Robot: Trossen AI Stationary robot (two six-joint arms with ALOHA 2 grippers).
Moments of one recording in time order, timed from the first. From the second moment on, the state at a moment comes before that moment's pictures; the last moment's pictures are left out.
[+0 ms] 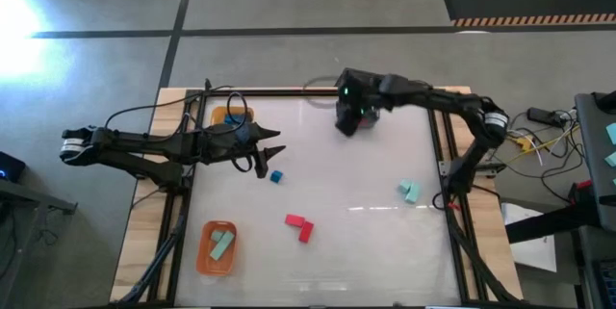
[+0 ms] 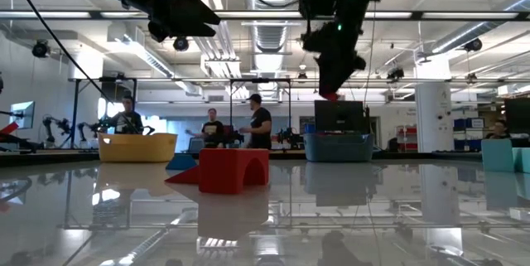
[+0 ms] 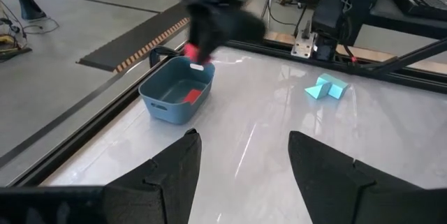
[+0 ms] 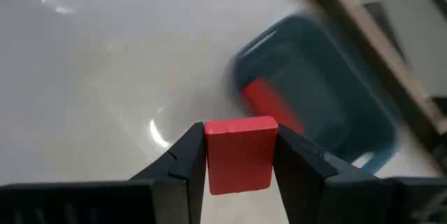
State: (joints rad) left arm 0.04 1.01 0.68 0.04 -0.30 -0.15; right arm -0.47 1.71 1.45 -0.89 0.11 0.15
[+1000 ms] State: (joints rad) left arm 0.04 1.01 0.68 0.05 -0.30 -0.11; right arm -0.68 1.88 1.45 -0.77 0.04 0.14
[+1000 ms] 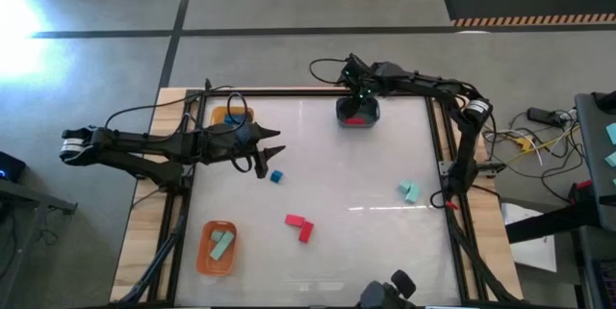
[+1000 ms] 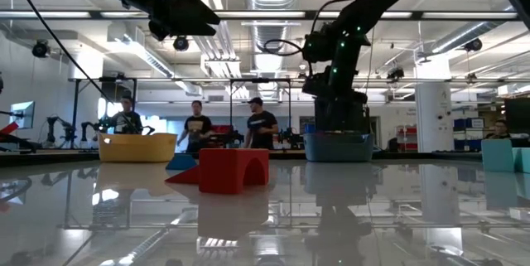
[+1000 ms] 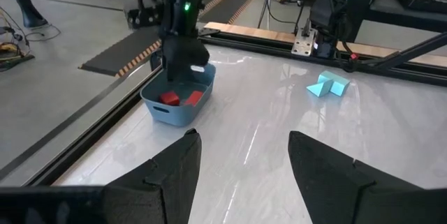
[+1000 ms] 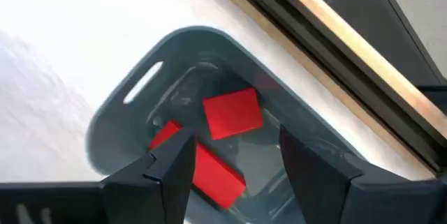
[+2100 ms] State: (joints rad) left arm 0.04 1.02 0.63 -0.09 -0.29 -0.37; right arm 0.09 1.66 1.21 -0.42 0.03 0.19
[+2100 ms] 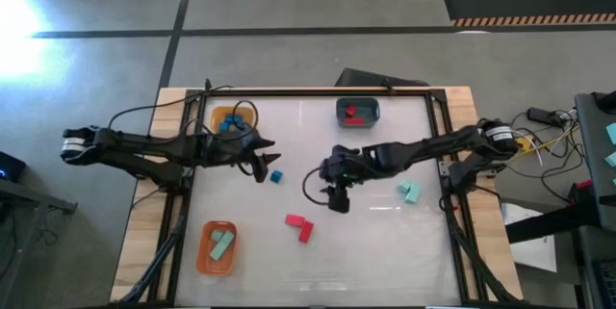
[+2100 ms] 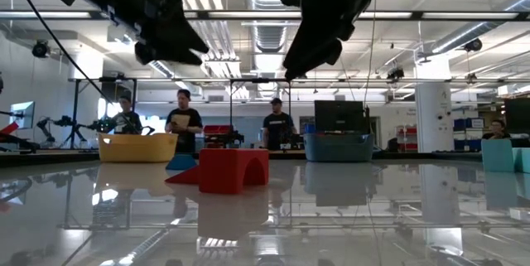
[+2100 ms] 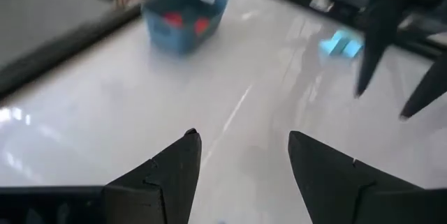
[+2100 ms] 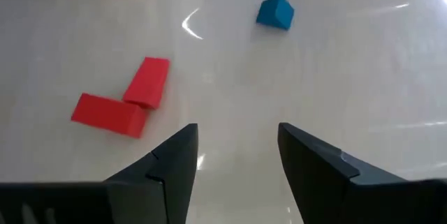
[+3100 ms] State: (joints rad) left arm -0.07 1.52 0.91 -0.54 -0.32 -0.88; right arm 0.10 1.20 0.85 -0.64 0.36 0.64
